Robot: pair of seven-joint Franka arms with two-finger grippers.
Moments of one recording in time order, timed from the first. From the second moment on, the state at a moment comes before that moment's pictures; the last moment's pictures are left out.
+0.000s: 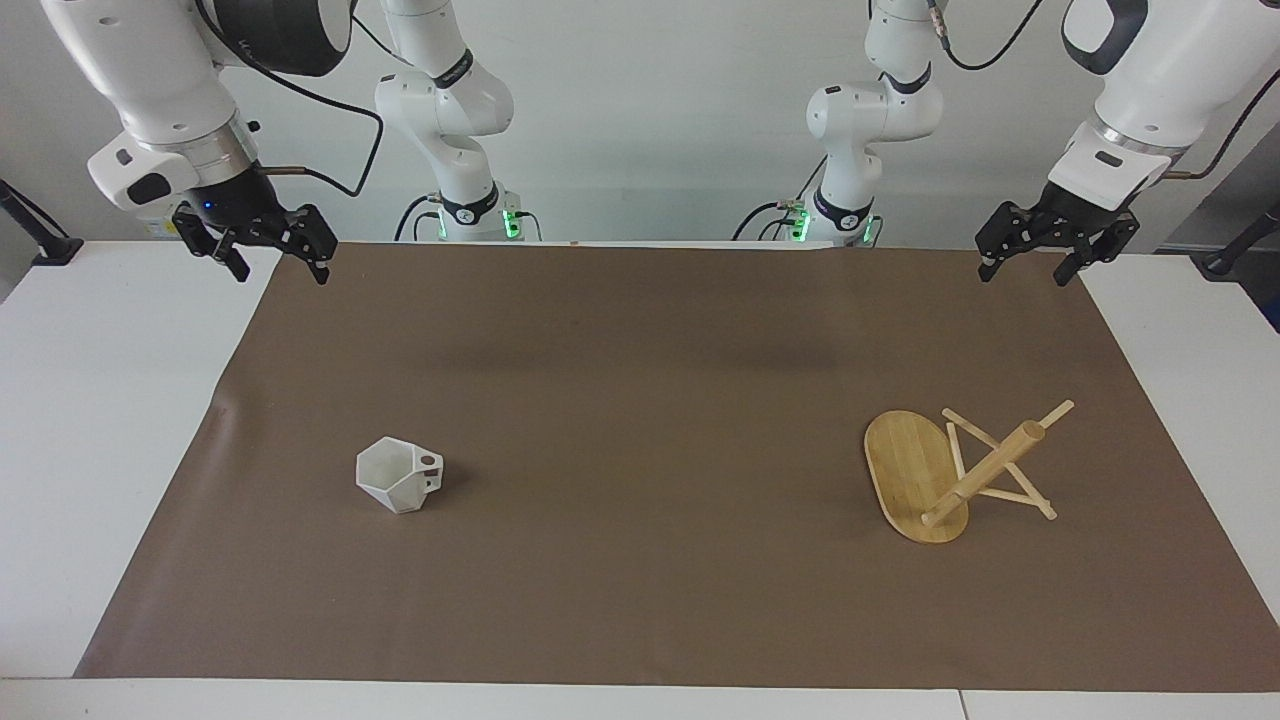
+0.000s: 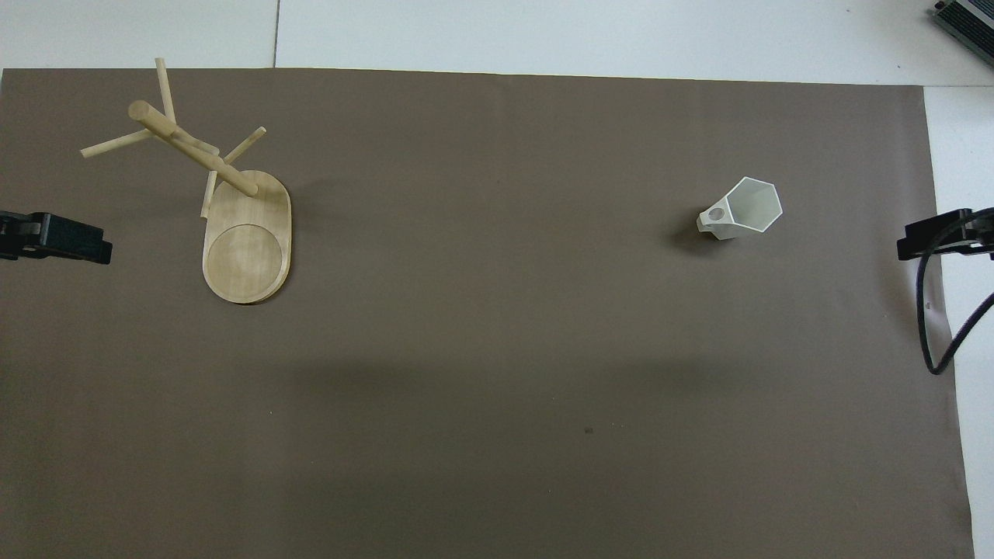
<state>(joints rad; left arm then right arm) 0.01 -0.03 -0.05 -1.59 -0.03 1.57 0.06 -0.06 0.02 -0.04 -1.54 -0.03 1.56 -0.08</state>
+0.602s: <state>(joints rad) 0.01 -0.03 -0.05 -1.59 -0.03 1.57 0.06 -0.06 0.01 -0.04 -1.61 -0.03 1.70 -0.08</state>
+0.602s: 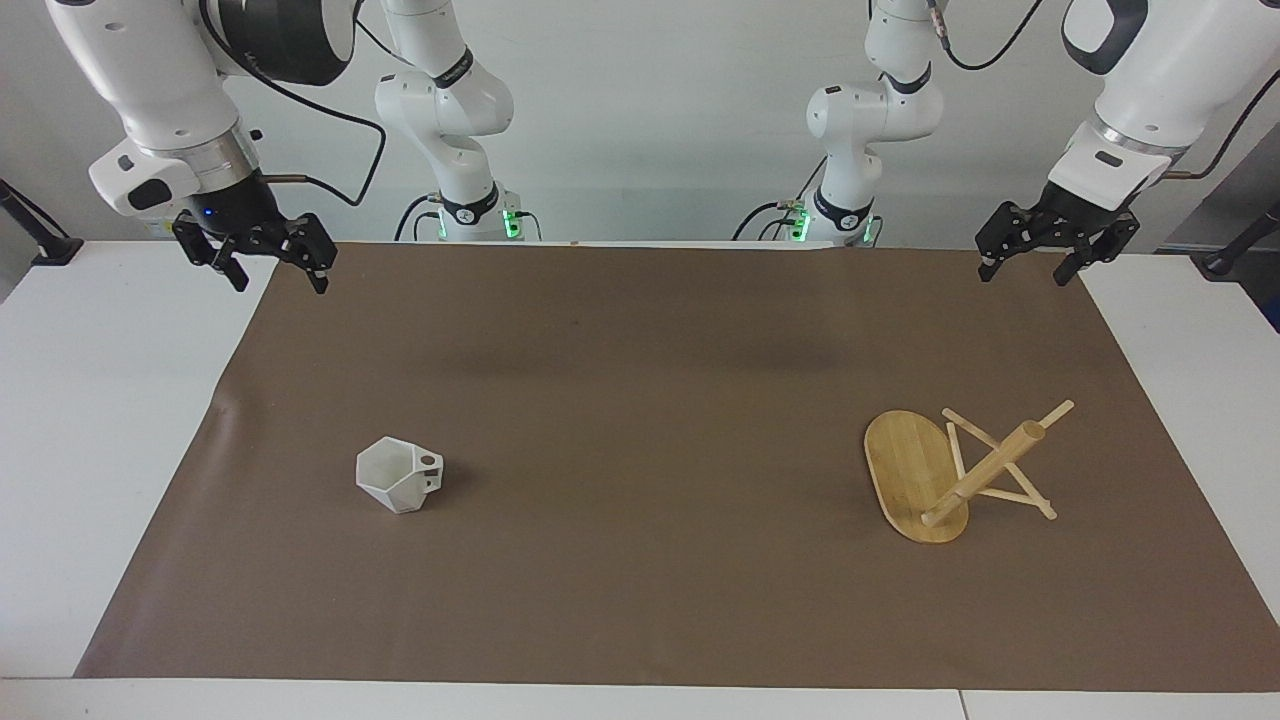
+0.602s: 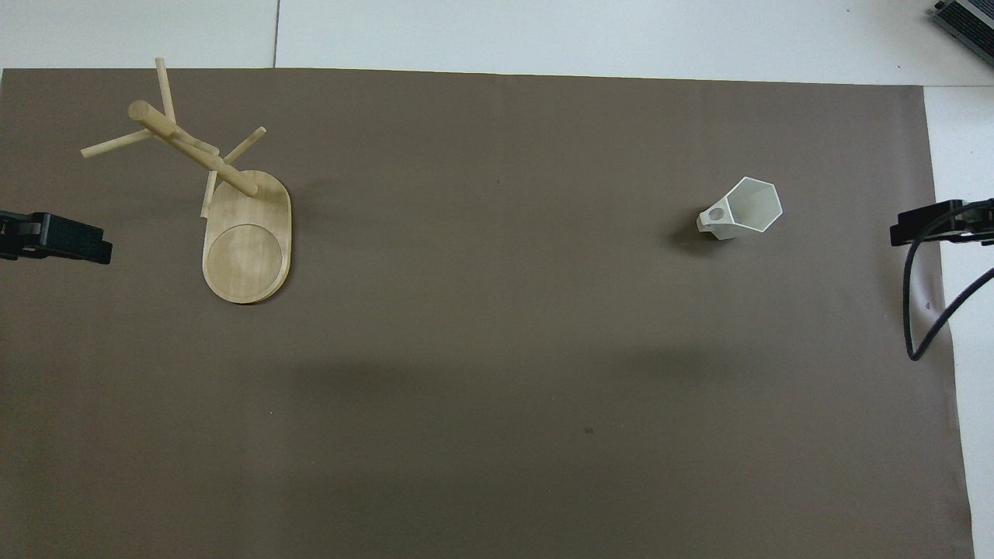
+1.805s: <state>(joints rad) 0.01 -0.03 -0.05 -1.59 -0.03 1.57 0.06 -0.05 0.22 -0.01 -1.83 -0.03 2.28 -0.08</state>
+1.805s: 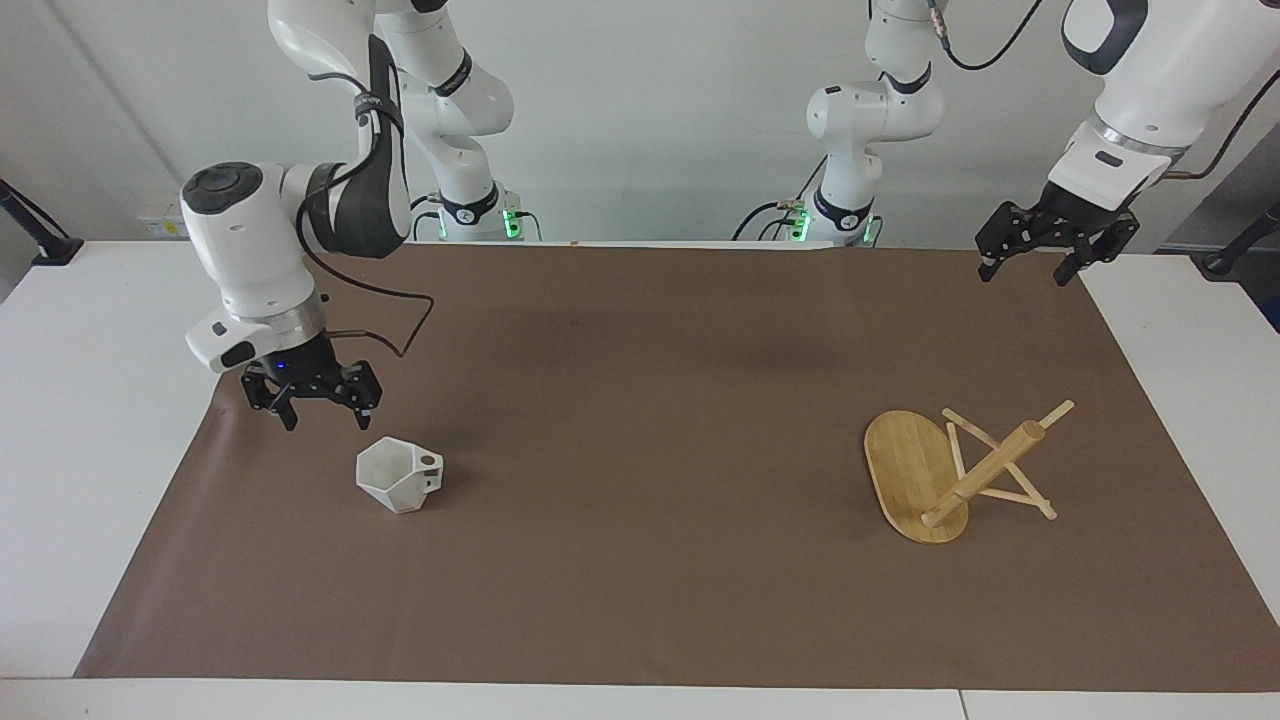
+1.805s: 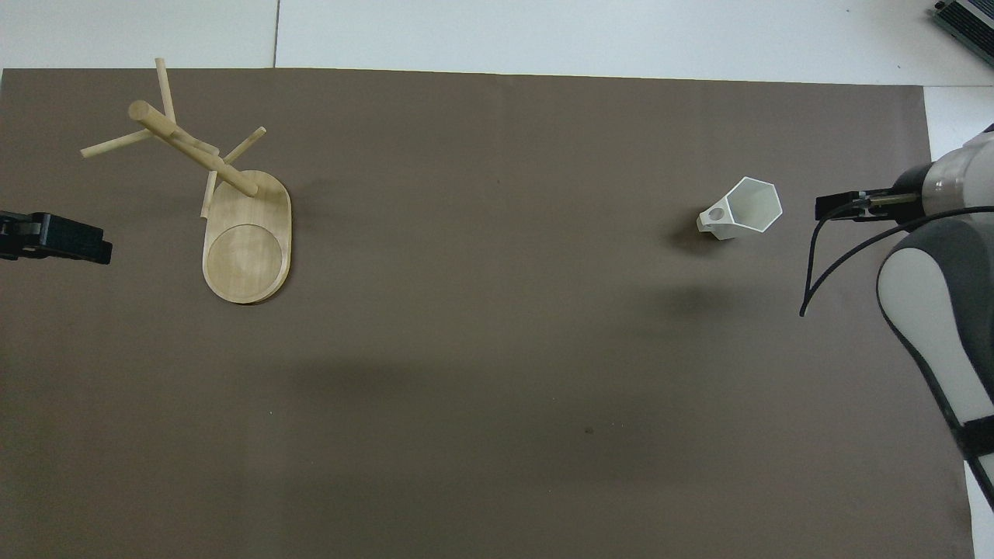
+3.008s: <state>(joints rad) 0.01 -0.03 -0.05 -1.59 -0.03 1.57 0.06 -0.05 0.34 -0.01 -1.87 -0.03 2.41 -0.04</state>
